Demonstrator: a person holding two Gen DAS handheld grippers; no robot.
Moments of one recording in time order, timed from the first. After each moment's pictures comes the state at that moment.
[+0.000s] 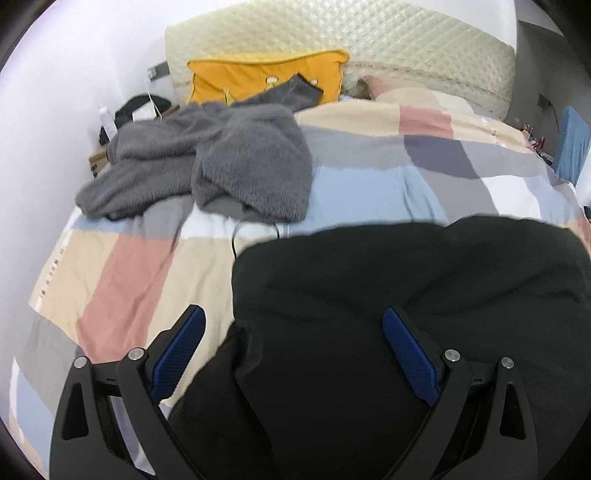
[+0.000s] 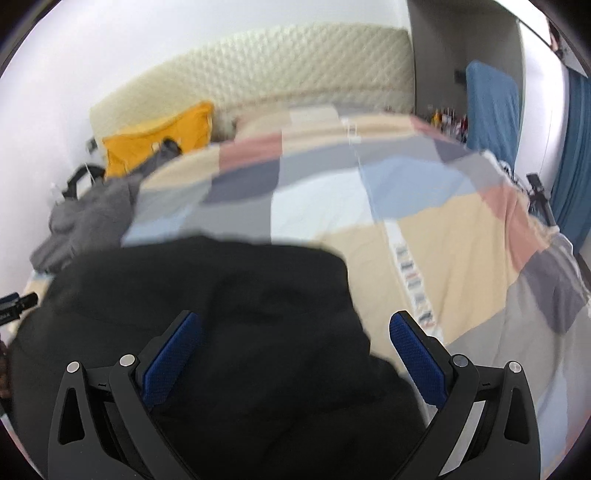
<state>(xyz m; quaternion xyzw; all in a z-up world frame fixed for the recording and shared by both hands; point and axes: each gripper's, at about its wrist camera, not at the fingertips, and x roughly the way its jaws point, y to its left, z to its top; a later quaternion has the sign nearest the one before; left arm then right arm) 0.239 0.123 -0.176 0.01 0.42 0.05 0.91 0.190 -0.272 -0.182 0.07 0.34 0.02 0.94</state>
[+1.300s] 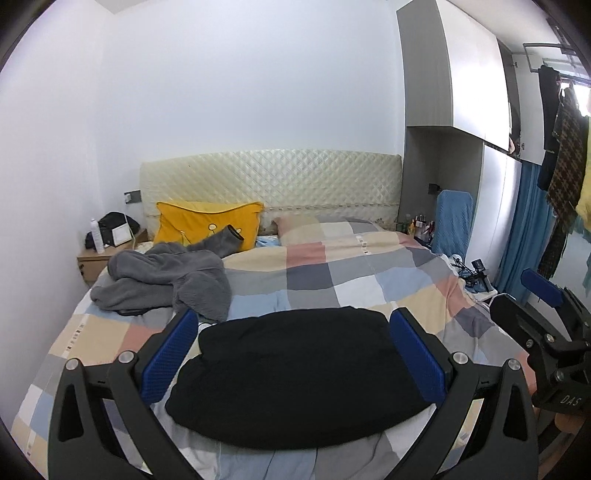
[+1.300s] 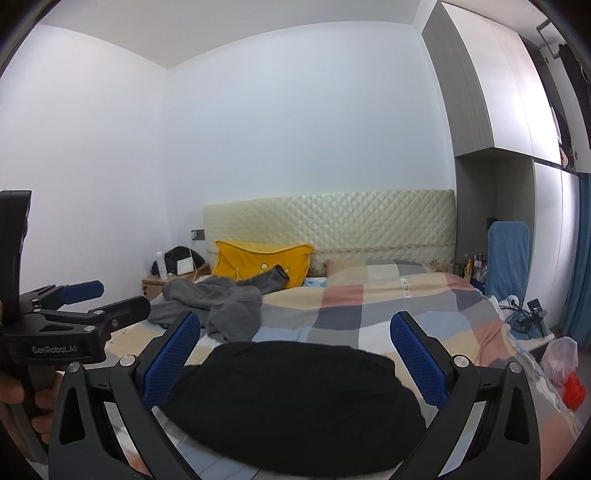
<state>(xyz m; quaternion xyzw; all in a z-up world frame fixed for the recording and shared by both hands) -0.066 0.028 0.079 0.00 0.20 -0.07 0.98 -0.121 -0.184 0.046 0.03 0.10 0.13 0.99</state>
